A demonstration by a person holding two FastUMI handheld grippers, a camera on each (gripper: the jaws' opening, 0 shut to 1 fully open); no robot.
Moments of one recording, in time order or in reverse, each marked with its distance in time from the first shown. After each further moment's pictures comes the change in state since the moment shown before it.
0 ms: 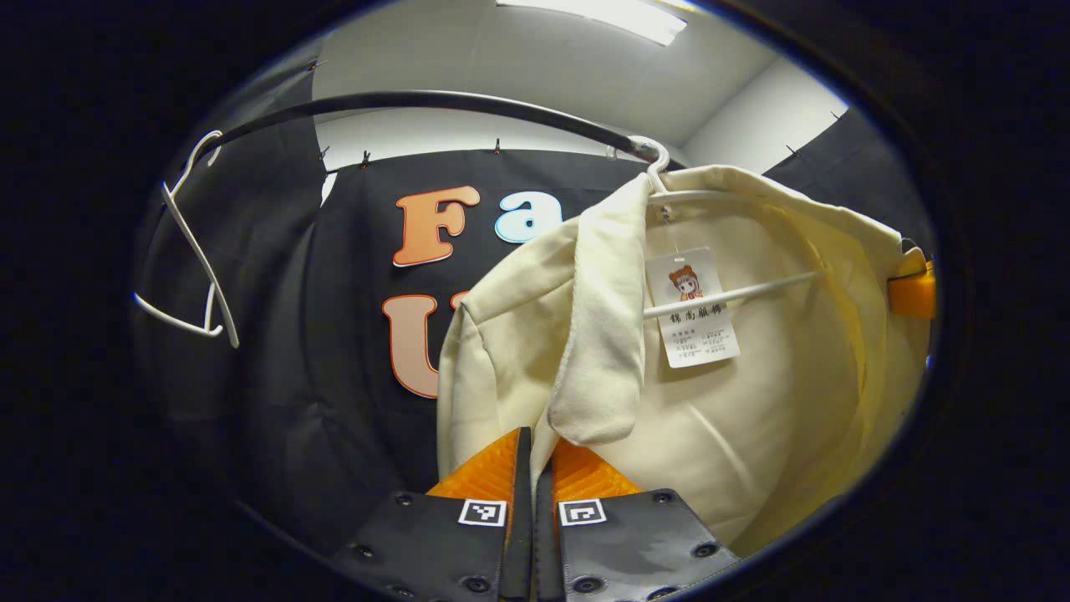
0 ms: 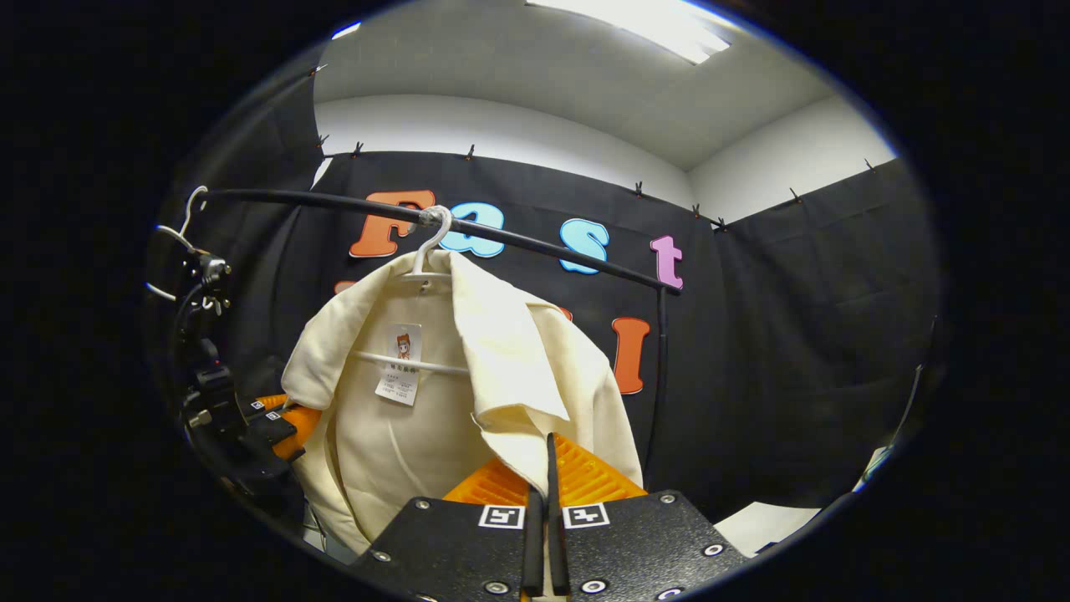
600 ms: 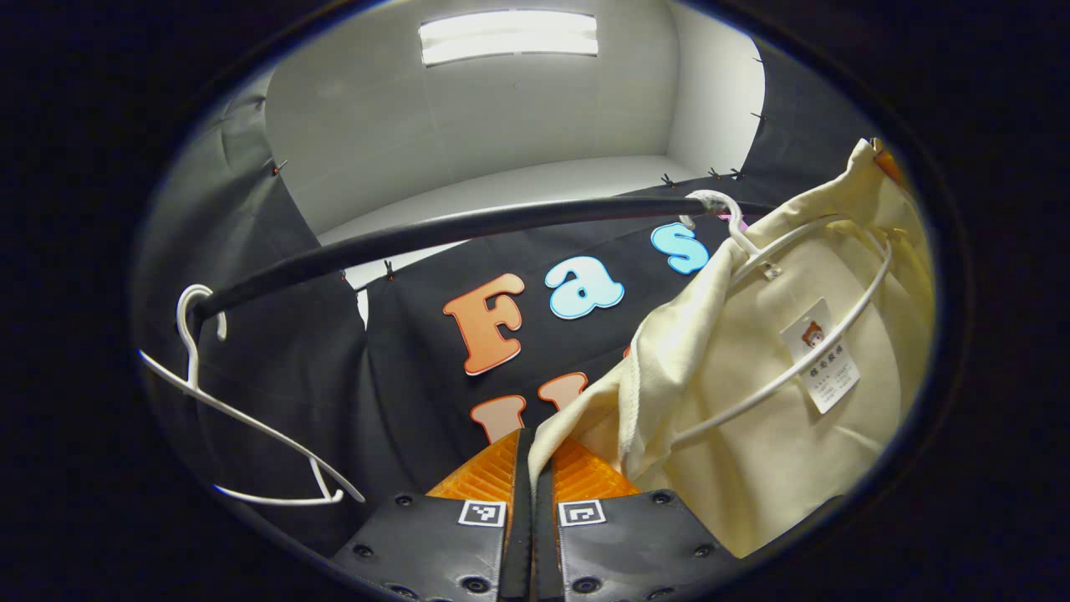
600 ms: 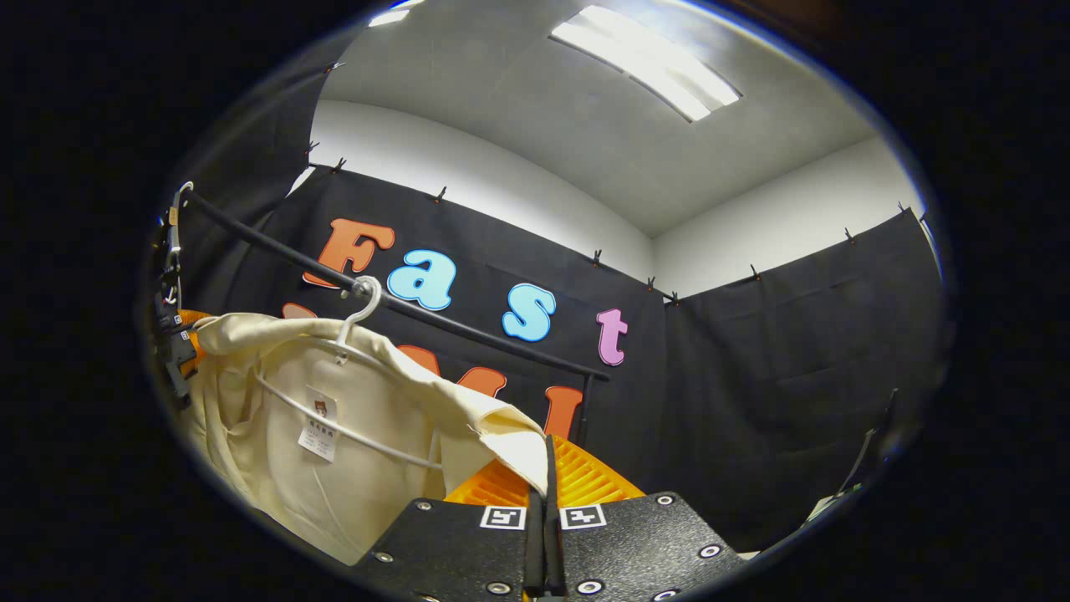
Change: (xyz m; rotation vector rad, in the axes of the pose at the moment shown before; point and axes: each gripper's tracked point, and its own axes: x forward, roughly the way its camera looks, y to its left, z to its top) left arm 0.020 0.103 0.105 0.355 -0.213 0.197; right arm 0.005 -0.081 0.110 -0.187 -0.200 -0.168
